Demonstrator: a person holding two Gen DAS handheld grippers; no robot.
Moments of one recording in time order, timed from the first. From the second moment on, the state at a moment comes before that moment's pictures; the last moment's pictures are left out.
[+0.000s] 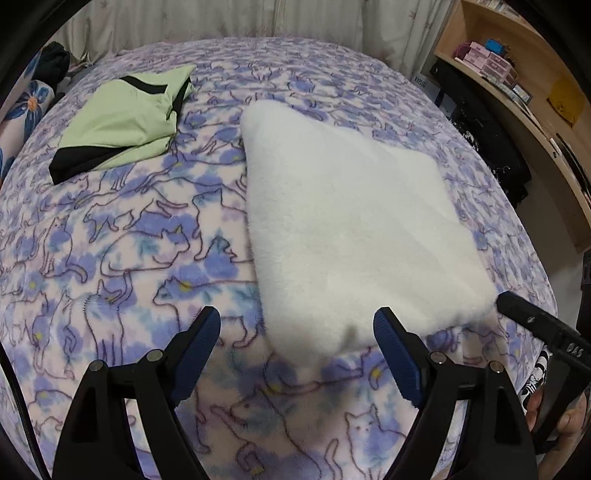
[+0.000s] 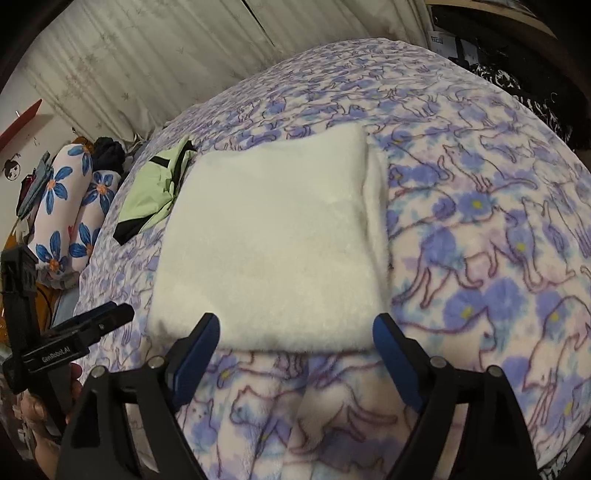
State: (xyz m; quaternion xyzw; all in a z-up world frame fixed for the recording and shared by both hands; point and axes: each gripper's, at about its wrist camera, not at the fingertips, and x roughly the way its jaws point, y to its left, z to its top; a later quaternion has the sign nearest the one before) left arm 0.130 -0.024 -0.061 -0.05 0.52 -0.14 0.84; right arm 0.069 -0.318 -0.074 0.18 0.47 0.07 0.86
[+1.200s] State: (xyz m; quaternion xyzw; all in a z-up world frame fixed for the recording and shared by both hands) left arm 0.268 -0.037 -0.176 -0.22 0.60 -0.25 0.73; right arm 0.226 -0.350 -0.191 0.27 0.55 0.23 0.76
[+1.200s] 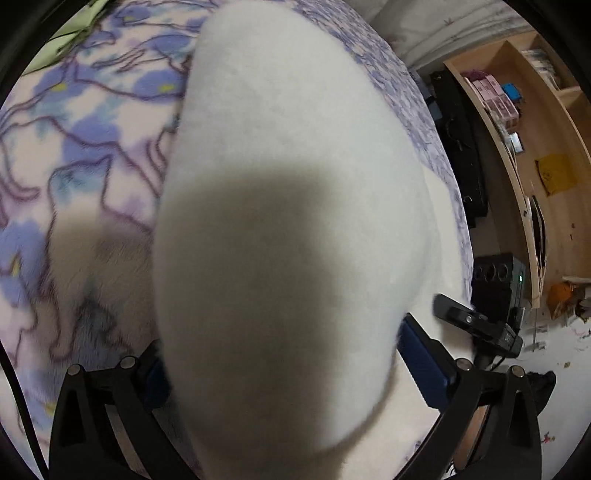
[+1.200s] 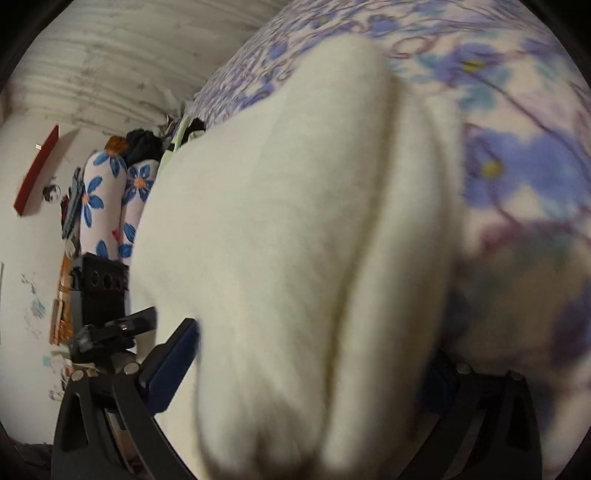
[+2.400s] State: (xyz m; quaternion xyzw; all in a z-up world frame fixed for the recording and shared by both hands) left arm 0.166 0.082 -0.016 -0.08 0.48 -0.17 0.85; right arm 0.143 -0.204 -0.061 0.25 0.45 0.30 0.80
